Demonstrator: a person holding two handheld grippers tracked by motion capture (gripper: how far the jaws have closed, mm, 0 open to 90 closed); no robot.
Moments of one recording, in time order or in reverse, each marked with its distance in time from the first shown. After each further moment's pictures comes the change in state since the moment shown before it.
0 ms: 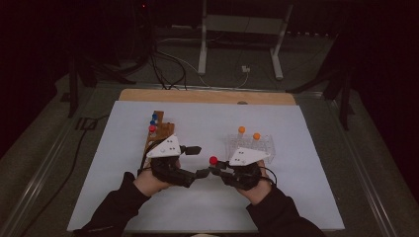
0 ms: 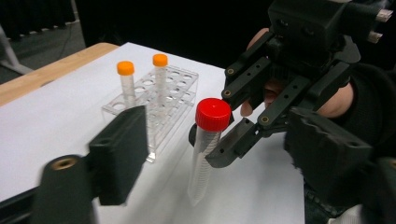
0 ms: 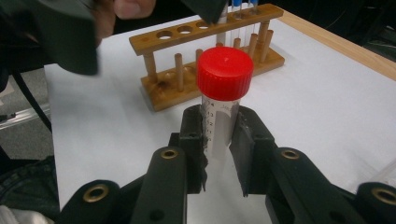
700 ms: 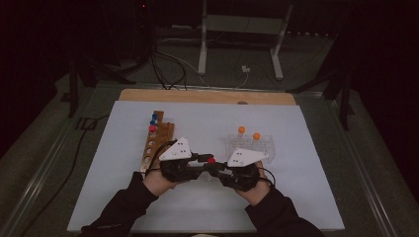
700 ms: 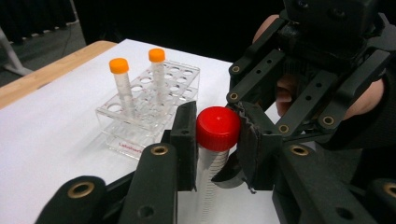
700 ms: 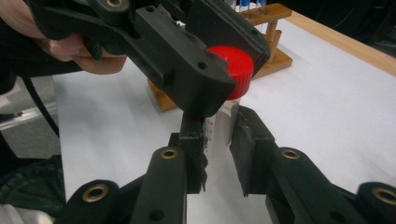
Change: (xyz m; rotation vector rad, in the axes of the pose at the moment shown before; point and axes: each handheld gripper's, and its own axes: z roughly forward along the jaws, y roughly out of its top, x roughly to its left) left arm -0.002 0.000 0.019 0.021 0.014 0.043; right arm 0.003 0.000 0.002 -0.002 0.023 0.007
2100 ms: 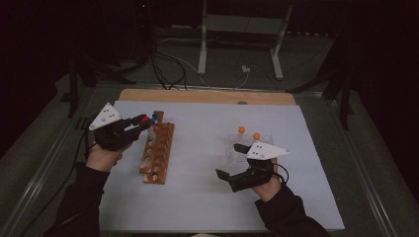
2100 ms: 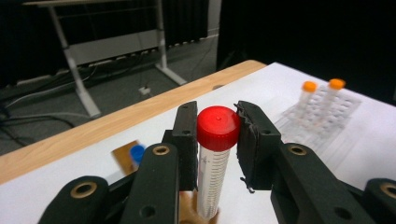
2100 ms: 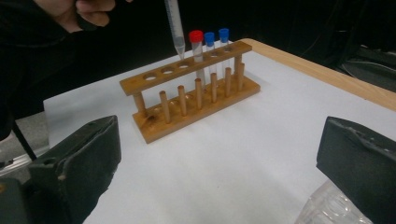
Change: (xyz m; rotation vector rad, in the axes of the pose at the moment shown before) left arm 0.089 -0.013 -0.128 -0.077 0.503 -0.155; right arm -0.017 0.001 -0.030 -0.143 -0.054 0.082
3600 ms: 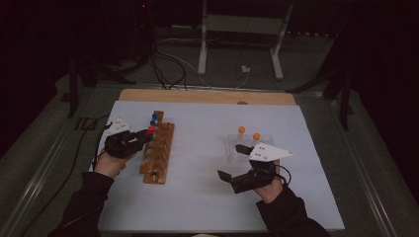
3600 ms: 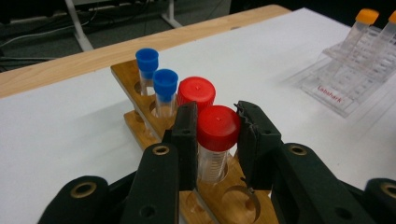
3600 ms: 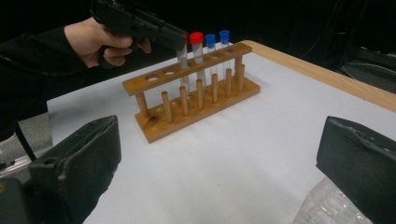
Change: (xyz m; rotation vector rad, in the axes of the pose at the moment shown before) left arm 0.010 -0.054 0.032 0.173 0.010 -0.058; right arm 0.001 -0.001 -0.006 -0.011 -0.002 -0.003
